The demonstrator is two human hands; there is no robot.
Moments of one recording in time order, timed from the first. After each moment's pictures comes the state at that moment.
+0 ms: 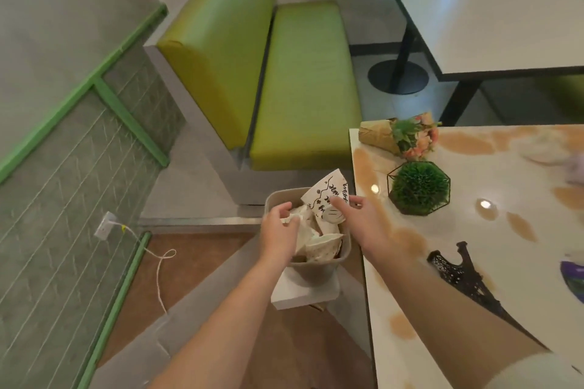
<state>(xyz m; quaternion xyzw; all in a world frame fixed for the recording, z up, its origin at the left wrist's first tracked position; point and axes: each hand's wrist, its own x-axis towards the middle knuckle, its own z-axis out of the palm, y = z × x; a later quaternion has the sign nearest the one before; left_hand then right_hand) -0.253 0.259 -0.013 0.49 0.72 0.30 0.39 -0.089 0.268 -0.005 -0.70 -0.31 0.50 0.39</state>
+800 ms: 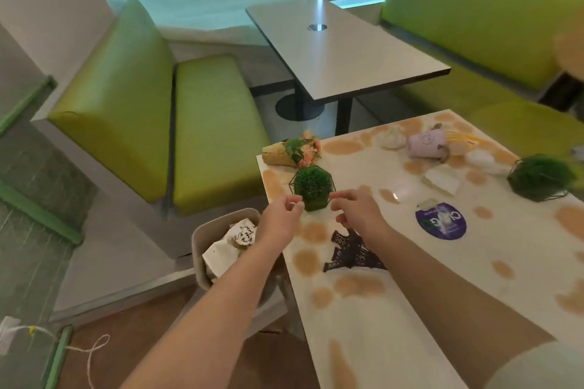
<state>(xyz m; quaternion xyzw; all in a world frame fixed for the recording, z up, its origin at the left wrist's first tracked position) -0.111 0.223 0.075 0.66 0.58 0.21 0.43 0.041 0.155 0.096 -0.73 -0.29 0.42 0.45</state>
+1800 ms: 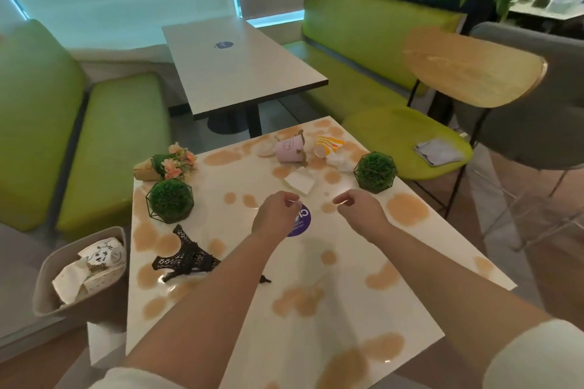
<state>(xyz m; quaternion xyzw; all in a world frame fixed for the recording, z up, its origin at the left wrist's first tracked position) 0.211 0.062 0.080 0.74 0.50 0.16 0.41 0.366 -0.043 0.095 -0.83 -0.36 0.26 0.35</state>
